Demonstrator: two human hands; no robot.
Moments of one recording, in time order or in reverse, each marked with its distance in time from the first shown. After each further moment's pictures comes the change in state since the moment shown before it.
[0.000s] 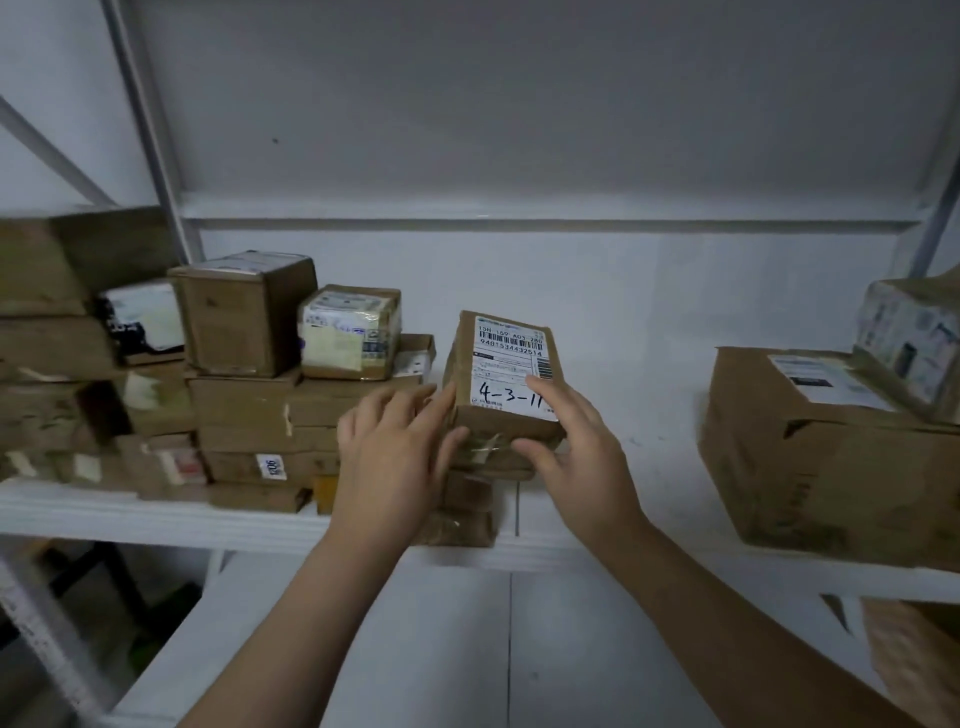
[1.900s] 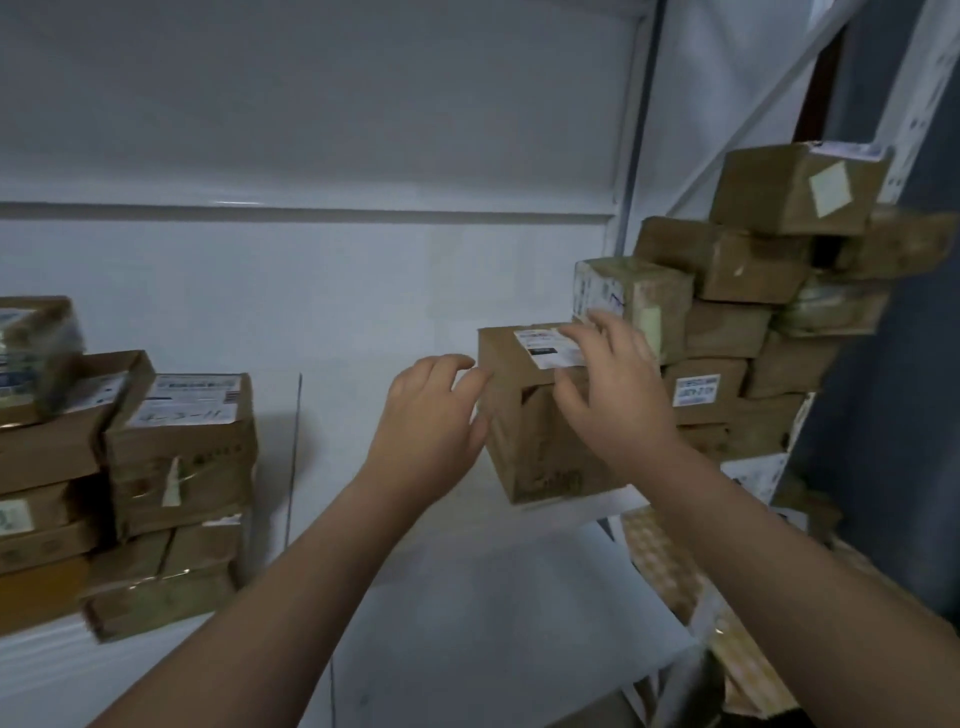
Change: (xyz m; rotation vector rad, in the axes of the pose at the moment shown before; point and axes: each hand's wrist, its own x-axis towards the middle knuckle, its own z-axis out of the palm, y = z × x) left_hand 0.051 0.191 0.084 -0.343 -0.142 0.442; right_hand -0.011 0.046 -0.211 -0.894 0.182 0.192
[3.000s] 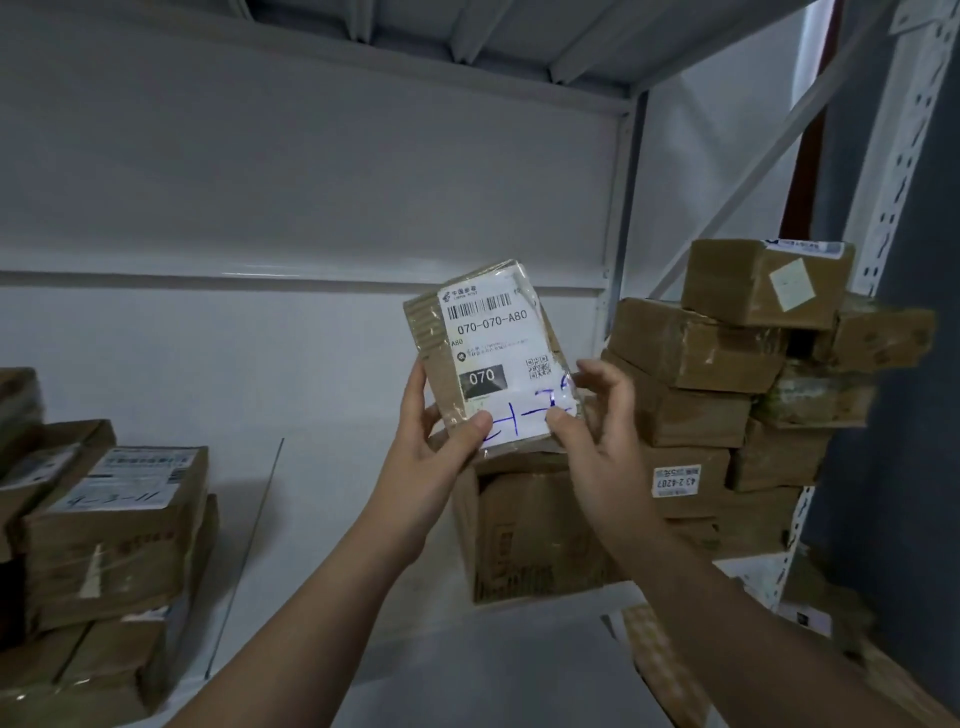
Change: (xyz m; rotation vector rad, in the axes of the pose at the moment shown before) left_hand 0.051 0.047 0.004 -1.391 0.098 -0.474; right_hand 0.022 0.027 -0.011 1.099 0.121 0.117
